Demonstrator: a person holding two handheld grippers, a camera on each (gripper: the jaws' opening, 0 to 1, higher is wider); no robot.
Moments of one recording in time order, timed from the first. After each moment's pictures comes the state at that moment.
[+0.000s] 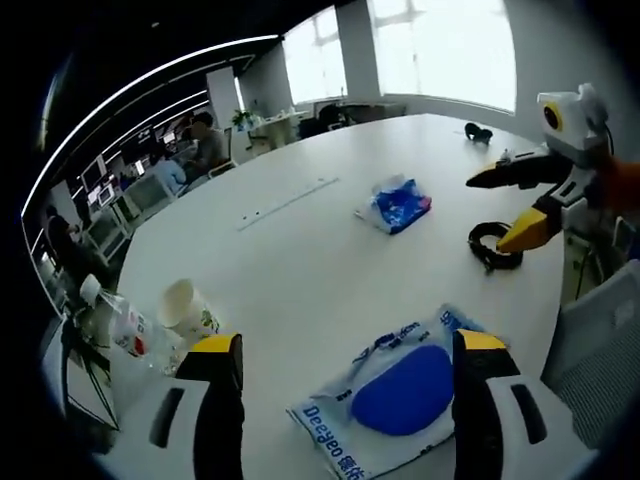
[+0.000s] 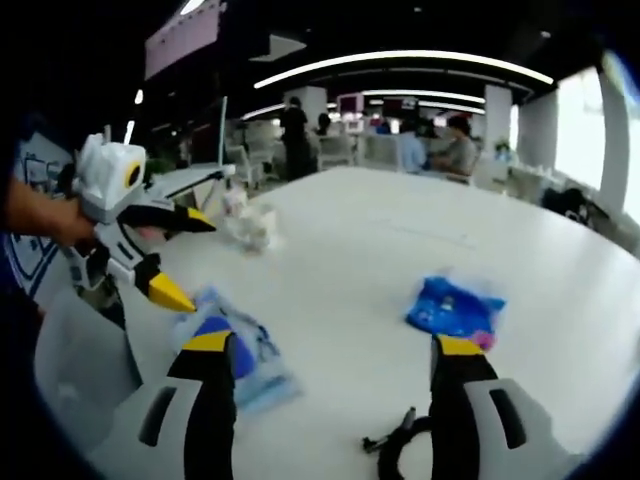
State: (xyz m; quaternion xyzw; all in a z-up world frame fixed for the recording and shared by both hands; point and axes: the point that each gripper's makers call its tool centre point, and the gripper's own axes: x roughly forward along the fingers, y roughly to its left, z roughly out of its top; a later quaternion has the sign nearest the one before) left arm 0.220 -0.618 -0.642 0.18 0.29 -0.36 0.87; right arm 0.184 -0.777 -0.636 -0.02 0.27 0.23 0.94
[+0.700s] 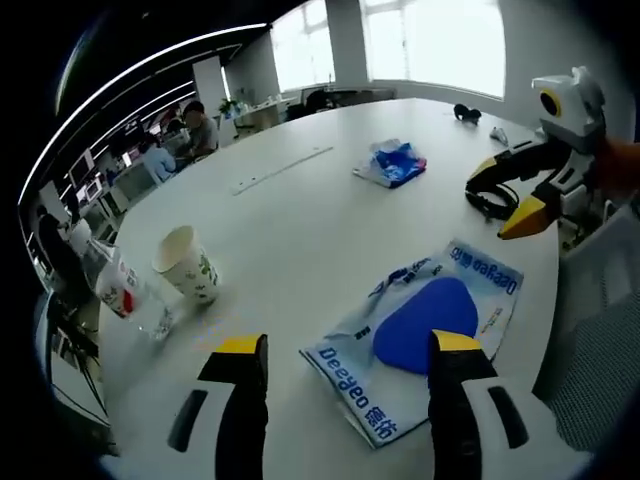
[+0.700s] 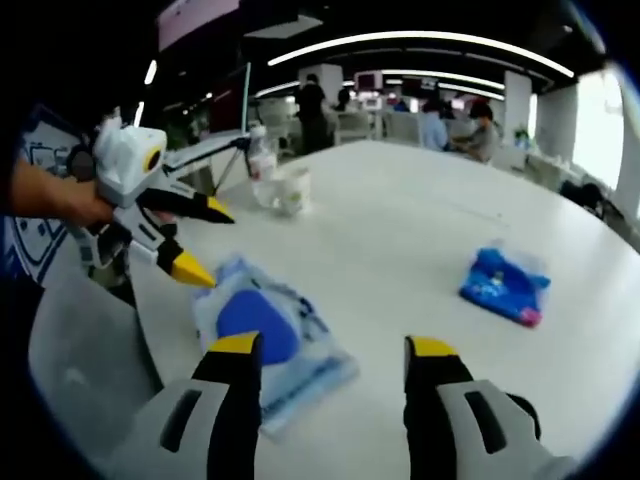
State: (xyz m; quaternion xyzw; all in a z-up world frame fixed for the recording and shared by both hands) left arm 0.210 -0.567 -0.693 0.19 0.32 -0.39 0.85; right arm 0.161 -0.726 -0.677 -0.05 0.32 0.26 0.91
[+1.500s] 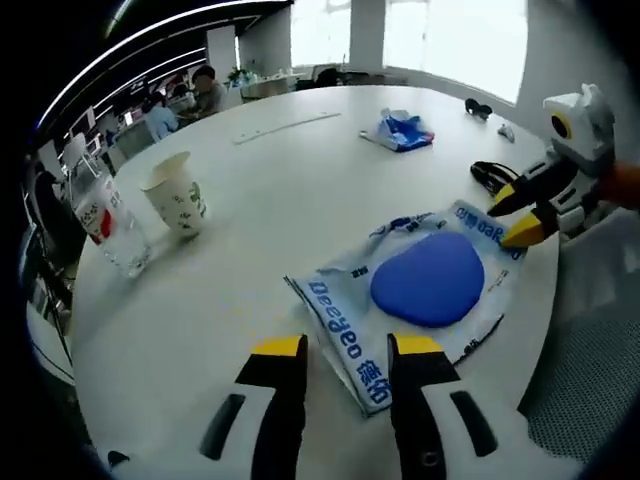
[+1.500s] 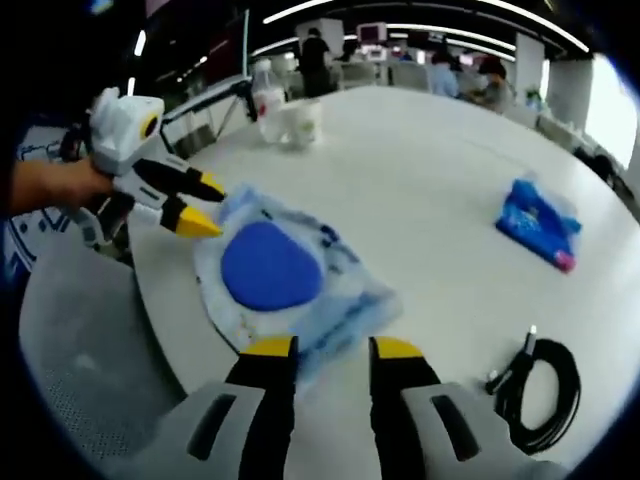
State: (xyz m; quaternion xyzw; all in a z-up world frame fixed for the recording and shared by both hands) left arm 0.187 -0.545 -0.736 0.15 0.38 -0.37 0.83; right arm 0.130 -0.717 -0.733 -0.05 0.42 0.26 0.87
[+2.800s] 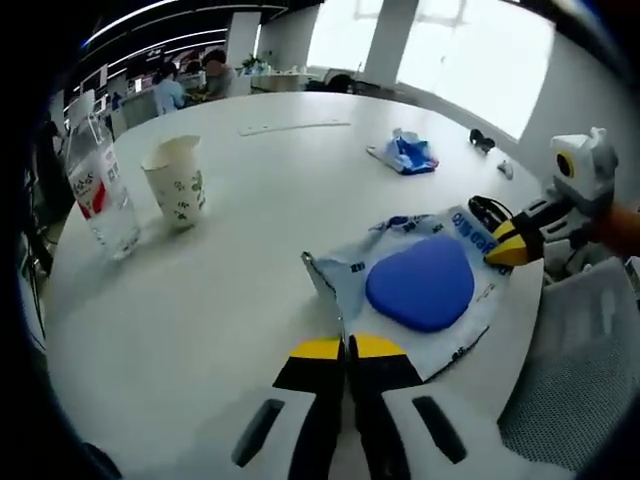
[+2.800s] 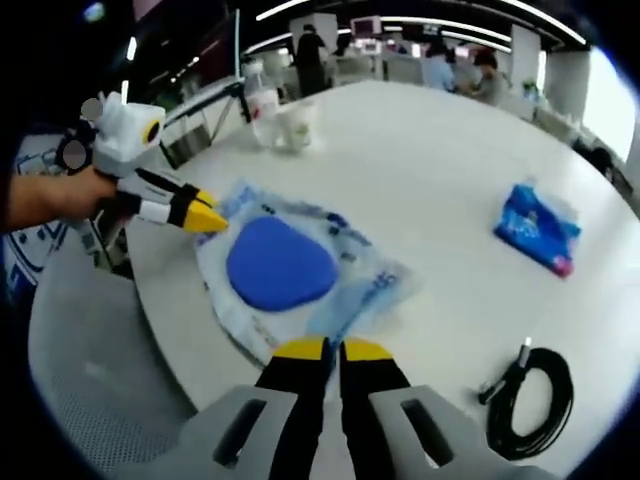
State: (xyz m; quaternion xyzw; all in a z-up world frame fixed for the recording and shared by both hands) left arm 0.203 -0.555 -0.721 0.06 0.39 -0.38 0.83; right arm 0.146 -0.715 -0.715 -0.06 0.42 0.25 0.87
